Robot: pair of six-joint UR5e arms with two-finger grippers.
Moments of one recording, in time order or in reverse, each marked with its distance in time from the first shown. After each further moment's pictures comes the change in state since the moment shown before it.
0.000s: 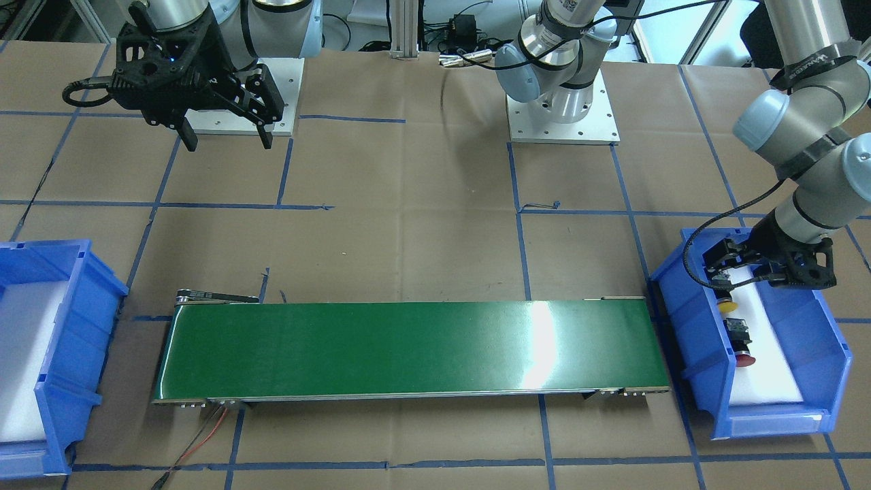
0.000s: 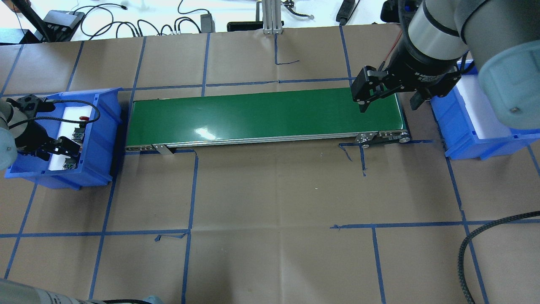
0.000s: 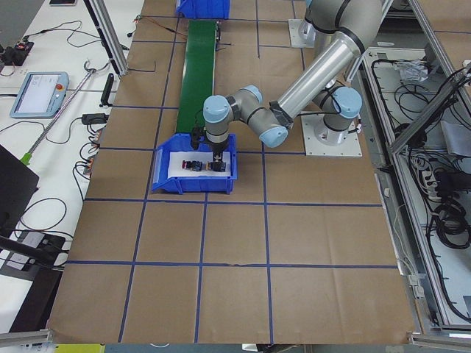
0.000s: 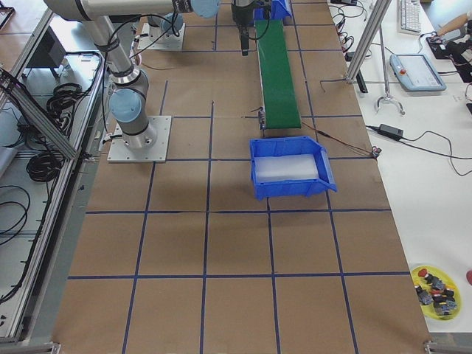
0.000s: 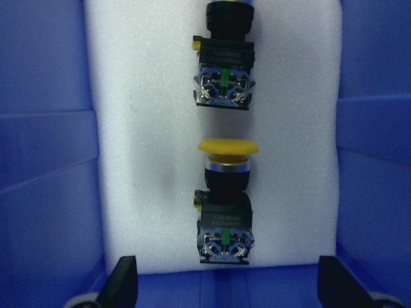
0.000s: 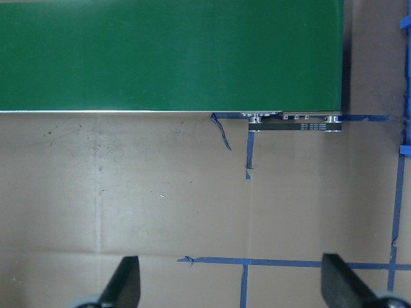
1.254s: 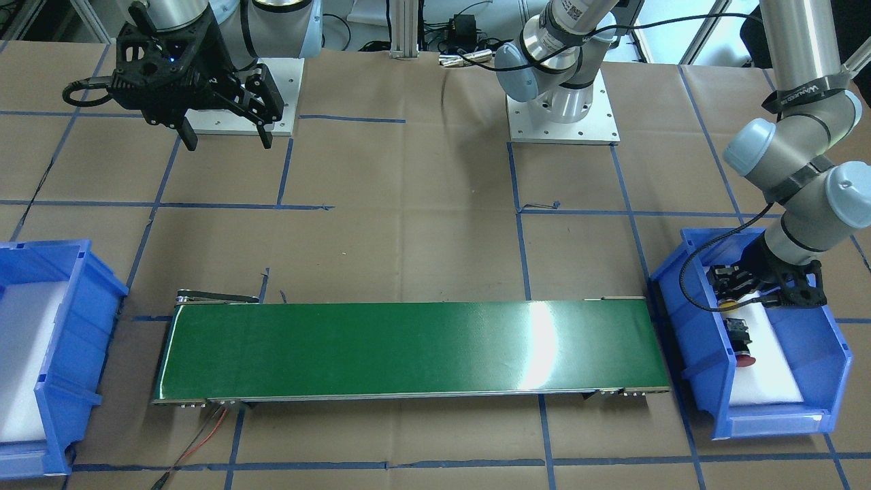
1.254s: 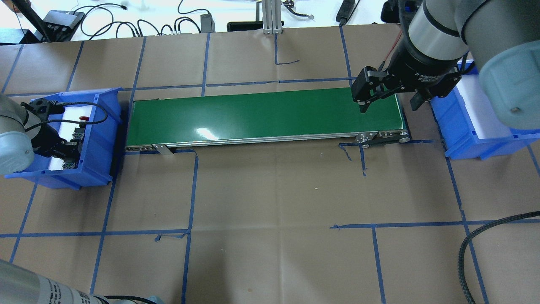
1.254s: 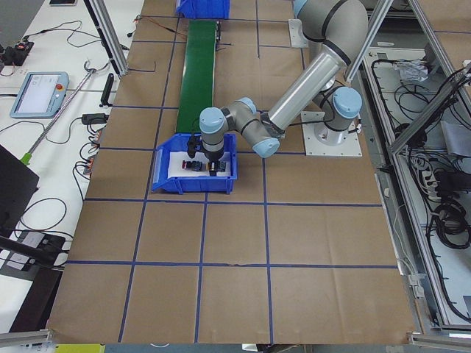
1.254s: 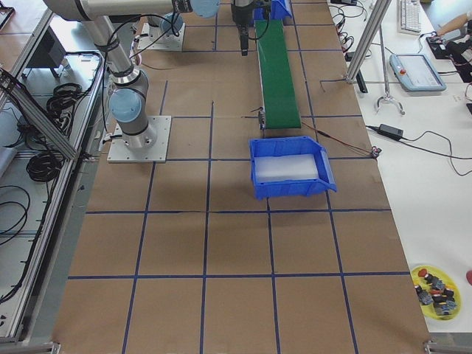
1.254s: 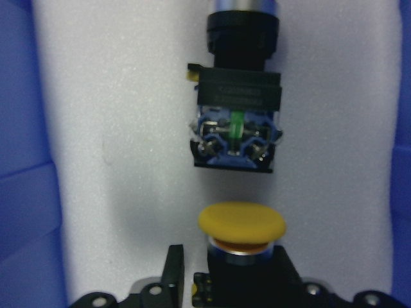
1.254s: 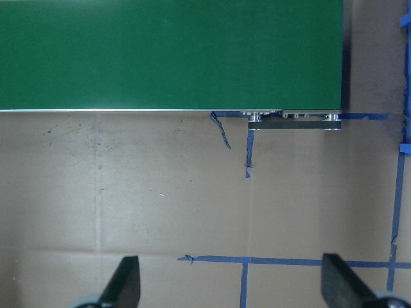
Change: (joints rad) left arm -0.007 -0.068 0.007 0.085 -0.009 -0.059; right arm 0.000 -0.002 0.000 0.004 0.000 0.001
